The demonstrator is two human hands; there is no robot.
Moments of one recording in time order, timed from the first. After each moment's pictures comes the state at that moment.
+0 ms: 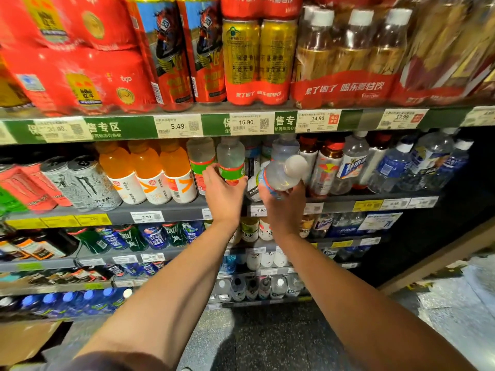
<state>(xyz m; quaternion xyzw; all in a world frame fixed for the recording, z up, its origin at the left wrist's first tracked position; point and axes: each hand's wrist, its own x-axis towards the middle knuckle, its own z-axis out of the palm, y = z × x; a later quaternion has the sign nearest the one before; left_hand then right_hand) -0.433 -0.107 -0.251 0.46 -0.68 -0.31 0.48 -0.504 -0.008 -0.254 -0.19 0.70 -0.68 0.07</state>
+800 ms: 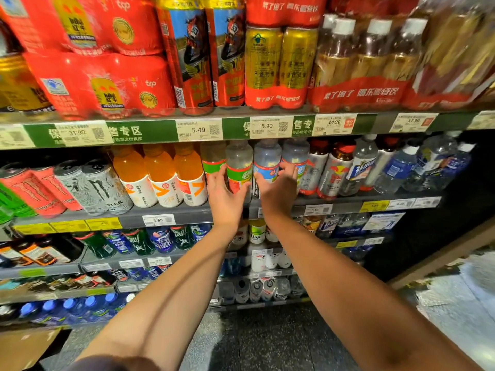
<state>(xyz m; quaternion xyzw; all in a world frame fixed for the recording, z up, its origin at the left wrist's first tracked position) -0.404 -0.129 -0.264 0.39 -0.72 -0.35 0.46 -0.499 -0.071 -0.251 -0.22 0.80 -0.56 -0.07</state>
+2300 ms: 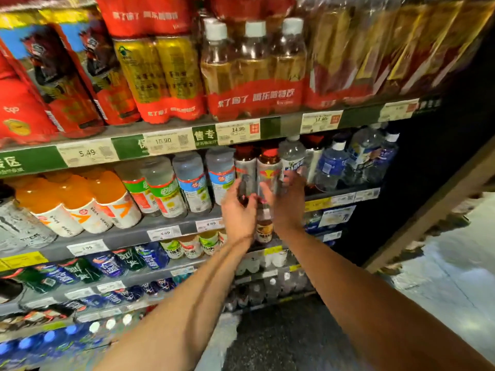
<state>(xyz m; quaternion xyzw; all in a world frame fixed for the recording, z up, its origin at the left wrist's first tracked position) -0.541 -0.001 -0.263 0.37 -0.71 -0.46 0.39 -0.626 0.061 -0.262 -0.23 0.82 -0.51 -0.09</state>
